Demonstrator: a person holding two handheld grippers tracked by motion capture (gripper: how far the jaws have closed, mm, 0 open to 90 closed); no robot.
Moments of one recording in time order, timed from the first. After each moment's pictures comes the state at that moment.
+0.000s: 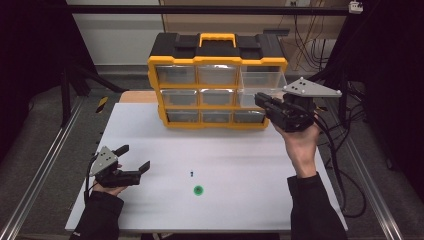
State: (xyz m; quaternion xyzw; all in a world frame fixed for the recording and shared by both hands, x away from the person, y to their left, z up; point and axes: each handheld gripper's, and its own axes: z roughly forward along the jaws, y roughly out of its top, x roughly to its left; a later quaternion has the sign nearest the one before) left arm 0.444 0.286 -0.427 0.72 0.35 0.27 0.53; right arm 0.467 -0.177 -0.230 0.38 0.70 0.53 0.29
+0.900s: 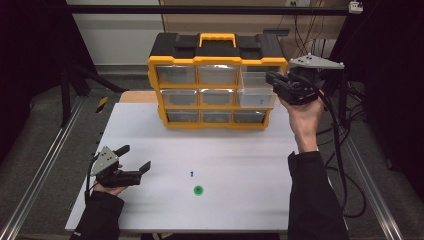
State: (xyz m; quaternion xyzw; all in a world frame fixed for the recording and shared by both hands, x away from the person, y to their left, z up) left arm 0.445 0.285 -0.428 0.73 0.35 0.27 0.53; right arm 0.520 -0.194 -0.214 0.43 0.68 0.50 0.32
